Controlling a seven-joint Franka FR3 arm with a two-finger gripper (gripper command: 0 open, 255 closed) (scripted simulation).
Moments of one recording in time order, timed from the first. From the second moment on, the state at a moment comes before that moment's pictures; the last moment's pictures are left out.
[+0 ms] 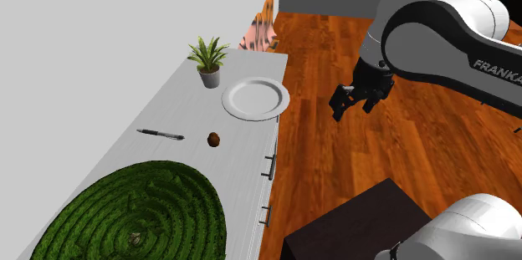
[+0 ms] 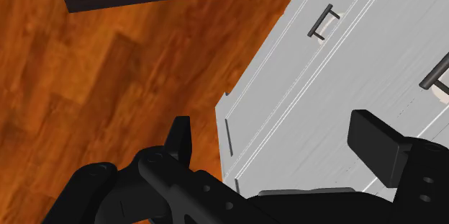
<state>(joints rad) 0.01 -0.82 0.07 -2.39 0.10 1.64 0.15</state>
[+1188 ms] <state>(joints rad) 0.08 -0.51 0.37 -2.19 0.25 1.88 0.47</state>
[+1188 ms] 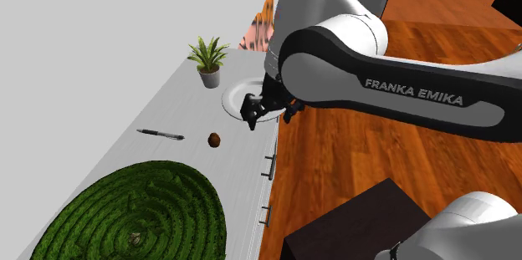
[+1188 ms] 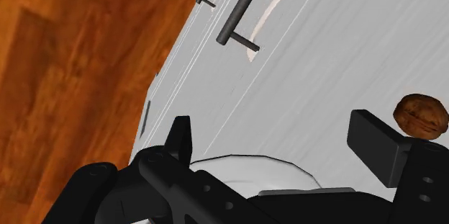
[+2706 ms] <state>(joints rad) 0.07 -0.18 0.59 -2.00 0.15 2.09 0.72</state>
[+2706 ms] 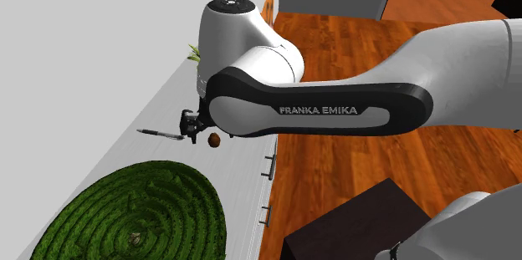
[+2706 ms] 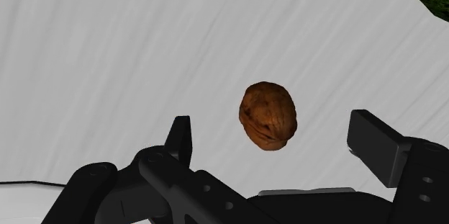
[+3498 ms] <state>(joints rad) 0.07 -0.18 0.59 -2.00 0.15 2.09 0.72</state>
